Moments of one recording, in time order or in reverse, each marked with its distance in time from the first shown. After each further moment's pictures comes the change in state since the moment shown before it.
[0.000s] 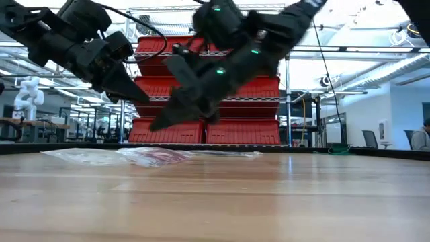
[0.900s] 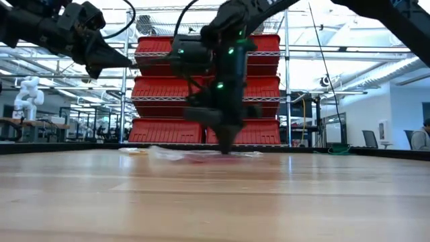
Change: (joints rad) left arm -0.016 -0.441 0.000 -0.248 -0.126 -0.050; right arm -0.069 0.189 0.493 -1.243 0.127 0.426
